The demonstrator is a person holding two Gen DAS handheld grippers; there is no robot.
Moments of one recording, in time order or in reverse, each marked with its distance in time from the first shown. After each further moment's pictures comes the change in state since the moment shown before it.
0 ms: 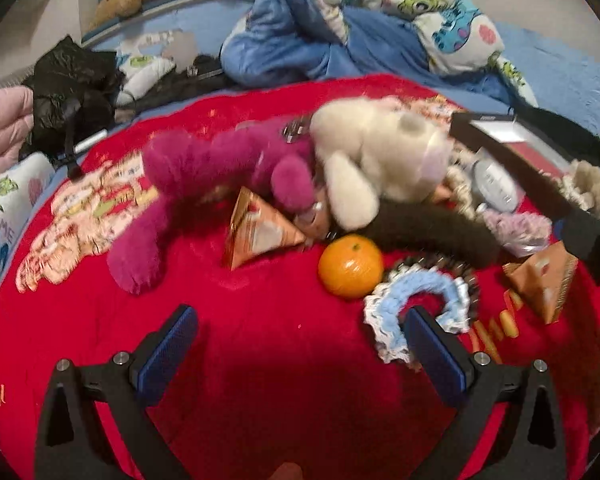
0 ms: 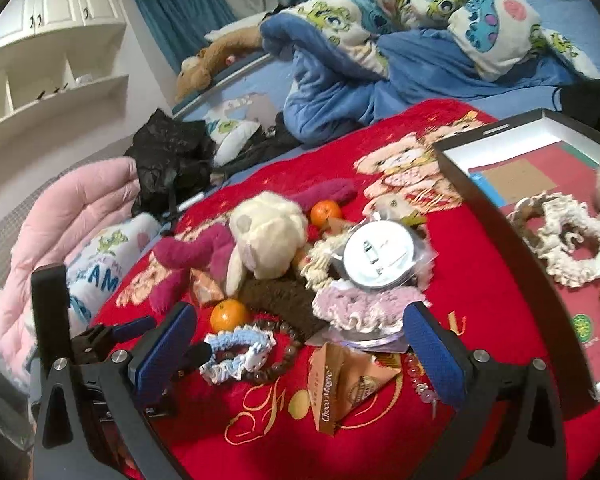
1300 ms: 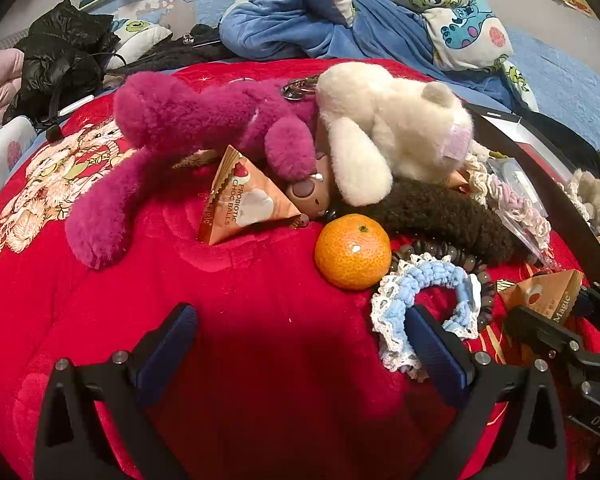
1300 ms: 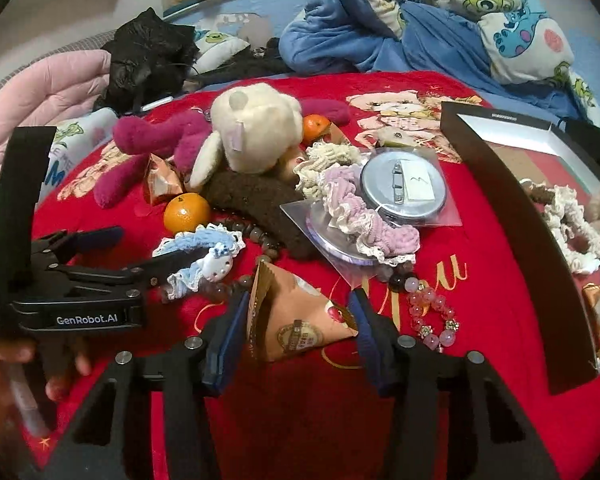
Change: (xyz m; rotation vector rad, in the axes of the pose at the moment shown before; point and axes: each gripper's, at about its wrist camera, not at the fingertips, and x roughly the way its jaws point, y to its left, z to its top) left arm 0.030 0.000 -0.006 -0.066 0.053 -0.080; right arm 0.029 0.027 -0.031 -0.228 0.237 -0.221
